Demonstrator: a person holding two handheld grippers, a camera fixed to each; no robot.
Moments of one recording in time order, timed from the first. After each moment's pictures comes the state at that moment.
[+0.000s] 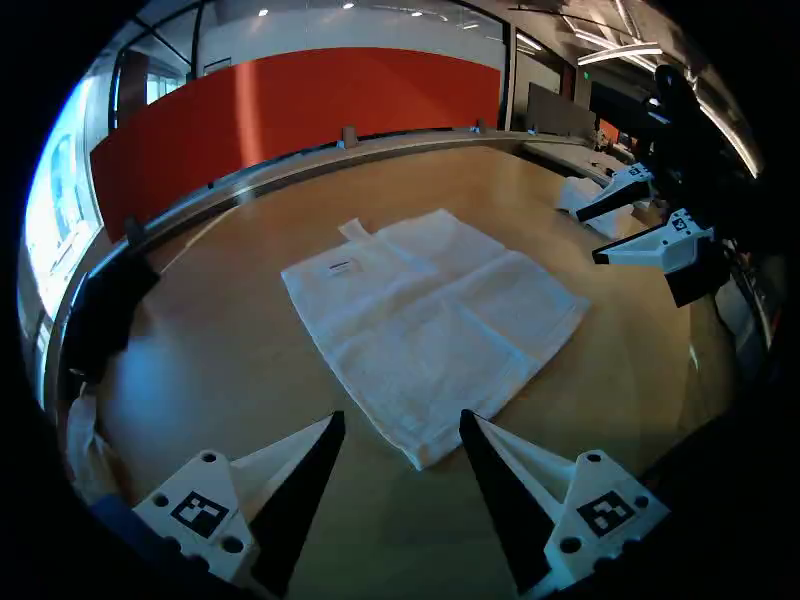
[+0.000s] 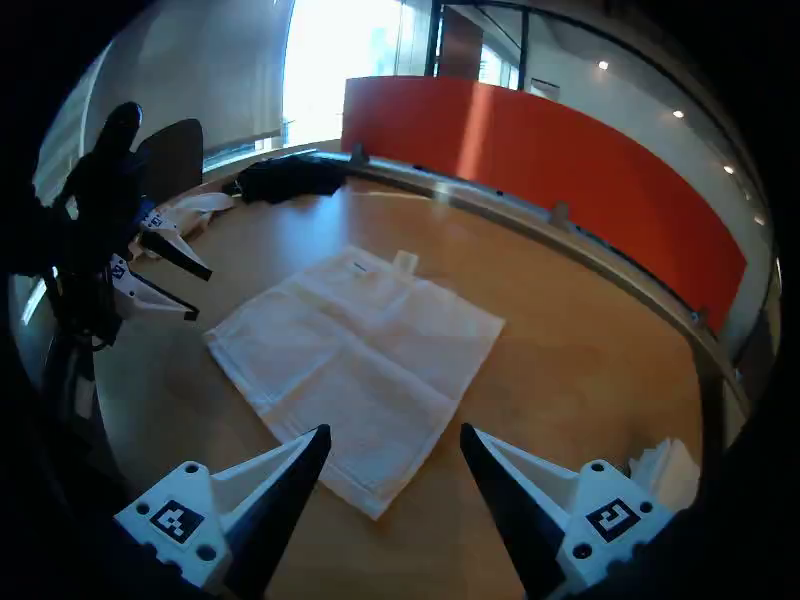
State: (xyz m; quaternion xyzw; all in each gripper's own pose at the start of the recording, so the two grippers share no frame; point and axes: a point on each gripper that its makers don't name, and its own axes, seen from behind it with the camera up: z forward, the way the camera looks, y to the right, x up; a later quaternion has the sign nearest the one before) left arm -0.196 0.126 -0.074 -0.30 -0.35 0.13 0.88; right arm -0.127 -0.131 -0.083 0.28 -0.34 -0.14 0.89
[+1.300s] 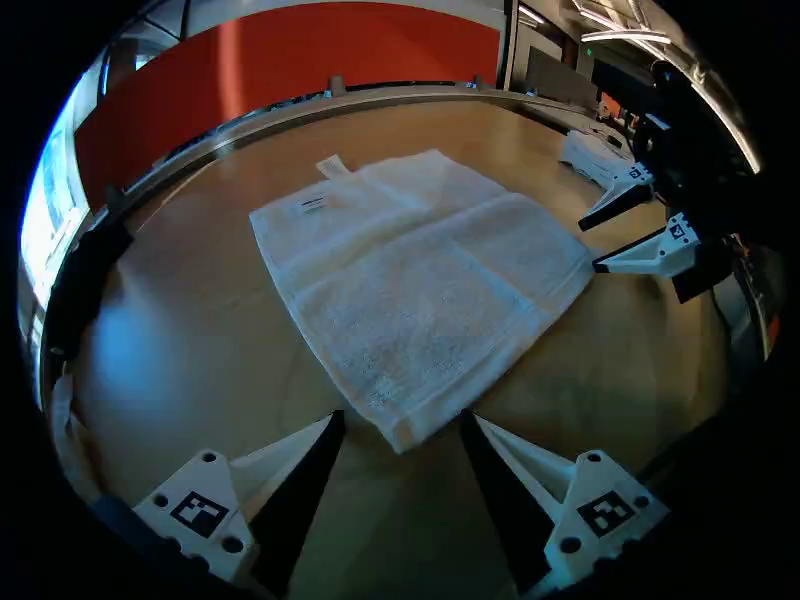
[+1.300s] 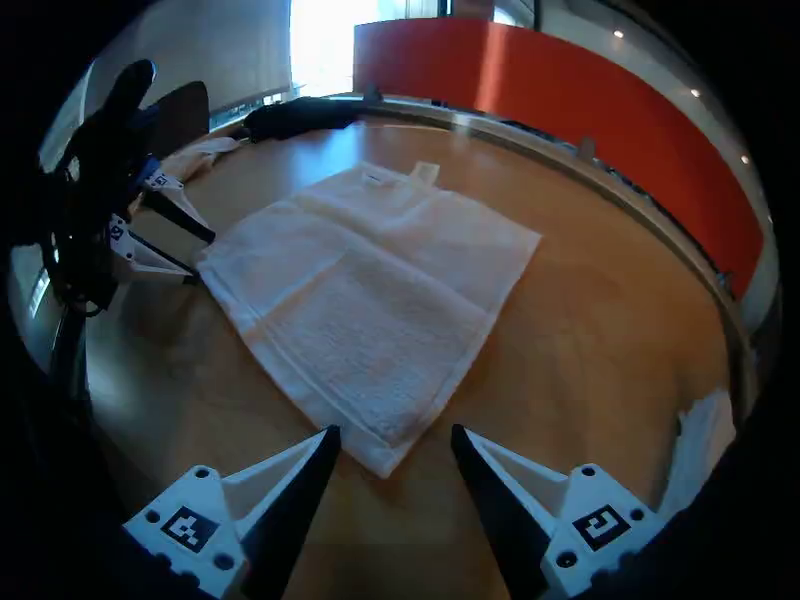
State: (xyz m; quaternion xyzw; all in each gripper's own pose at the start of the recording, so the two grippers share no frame) left arm -0.256 0.134 -0.088 -0.30 -0.41 0.14 0.85; right arm -0.210 -0.111 -0.110 0.30 -0.41 -0.15 0.85
